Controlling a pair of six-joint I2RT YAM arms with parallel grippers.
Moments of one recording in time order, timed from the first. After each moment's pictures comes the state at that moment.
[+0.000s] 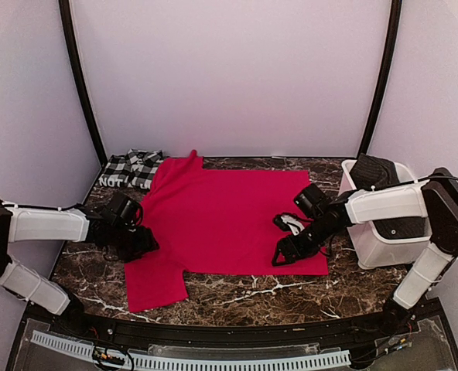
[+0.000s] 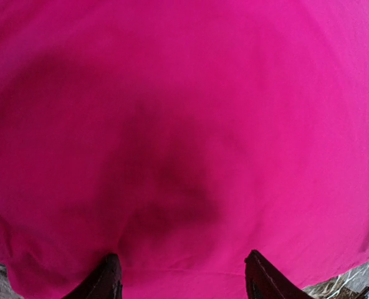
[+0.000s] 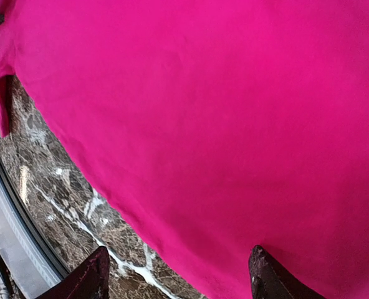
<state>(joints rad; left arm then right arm) -0.50 1.37 0.63 -0.32 0.02 -0.88 0.67 1.62 0.90 -0.48 -0.43 0.21</state>
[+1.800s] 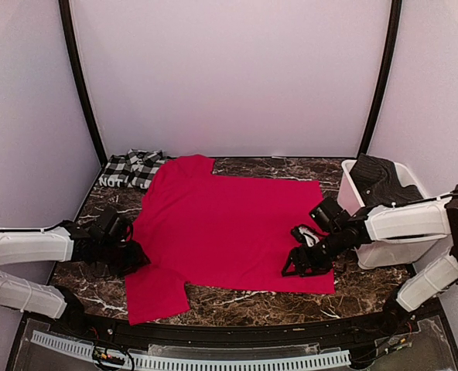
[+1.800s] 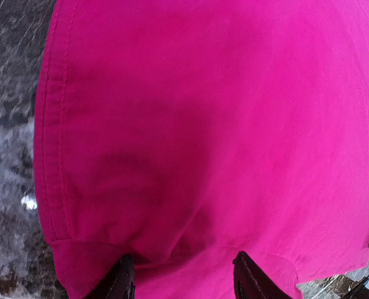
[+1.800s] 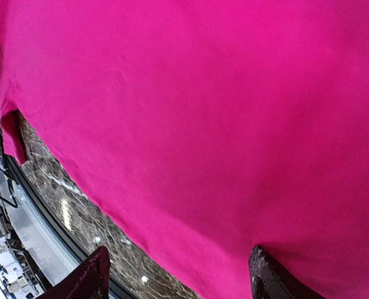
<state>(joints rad) -0.55 1.17 0.46 -0.40 0.03 -0.98 0.68 1.46 0.67 -0.40 -0.47 0.50</state>
